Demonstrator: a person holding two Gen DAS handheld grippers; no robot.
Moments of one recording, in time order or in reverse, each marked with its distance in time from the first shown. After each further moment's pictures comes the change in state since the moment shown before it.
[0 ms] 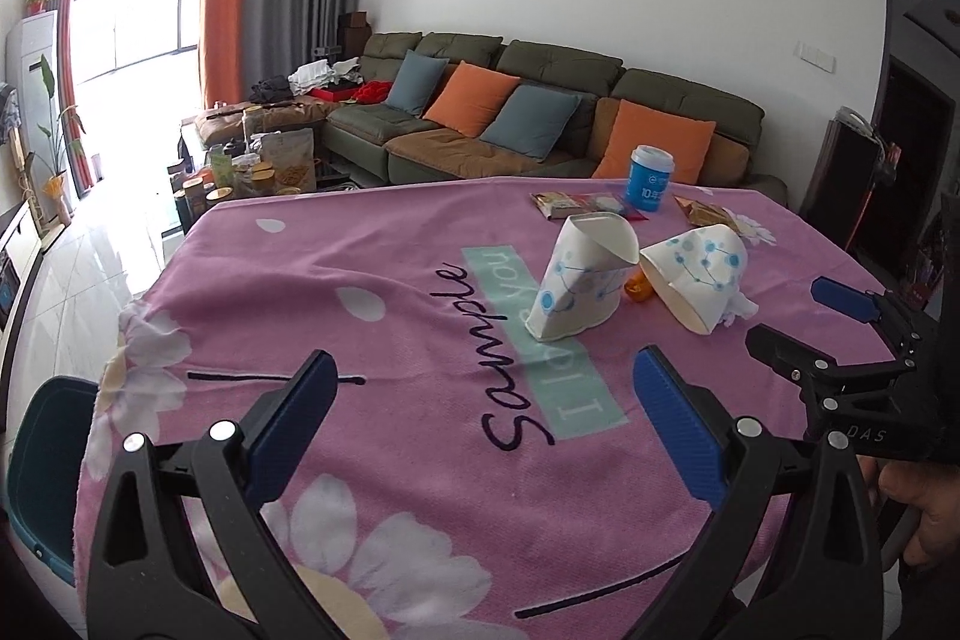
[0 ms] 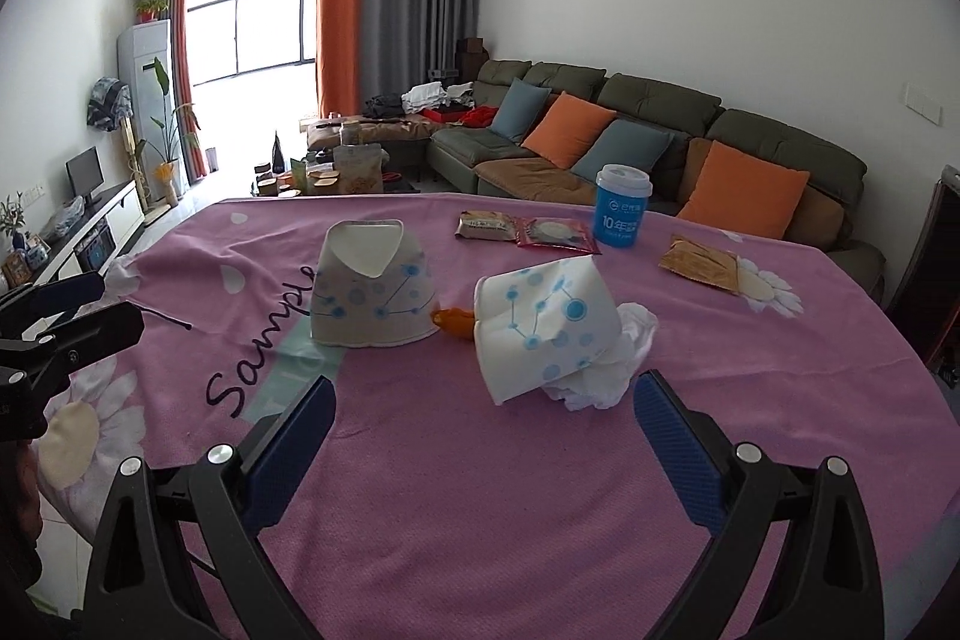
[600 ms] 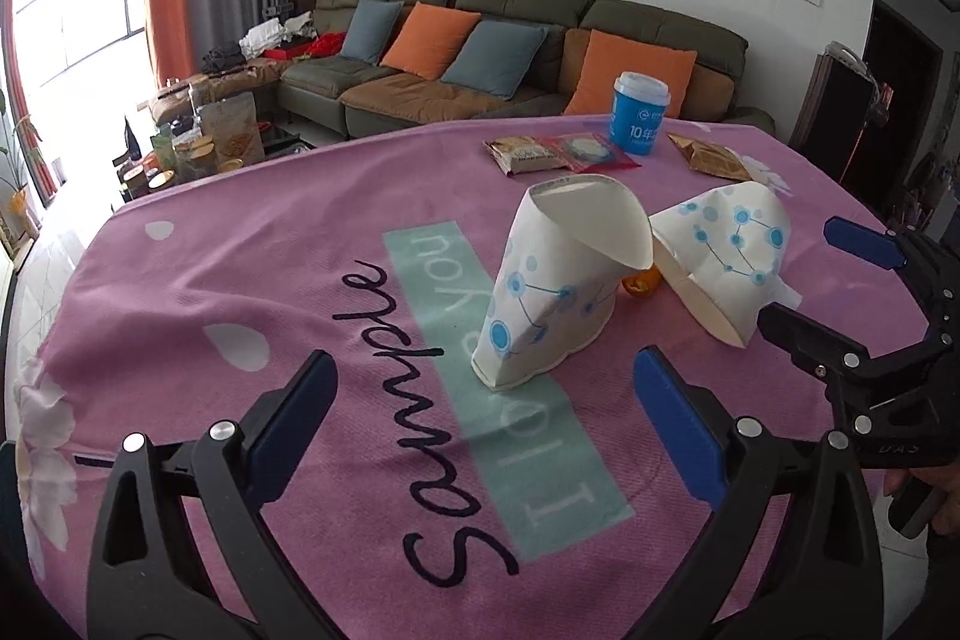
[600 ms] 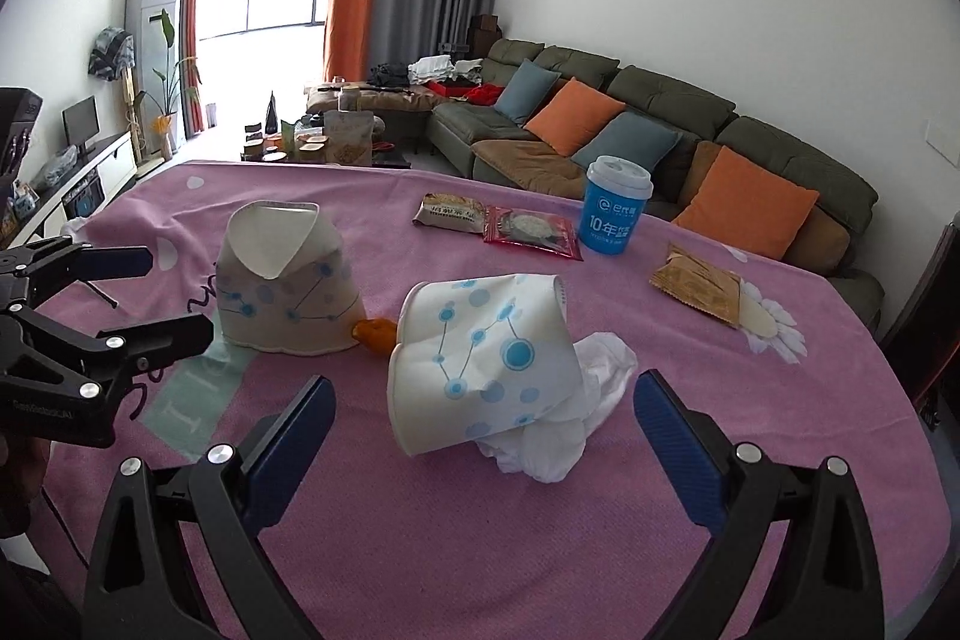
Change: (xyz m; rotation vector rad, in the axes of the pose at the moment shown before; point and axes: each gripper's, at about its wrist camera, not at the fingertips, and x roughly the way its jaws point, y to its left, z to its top) left arm 0.116 -0.032 0.024 0.071 0.178 -0.074; right arm 0.052 -0.024 0.020 -0.103 0.059 -0.016
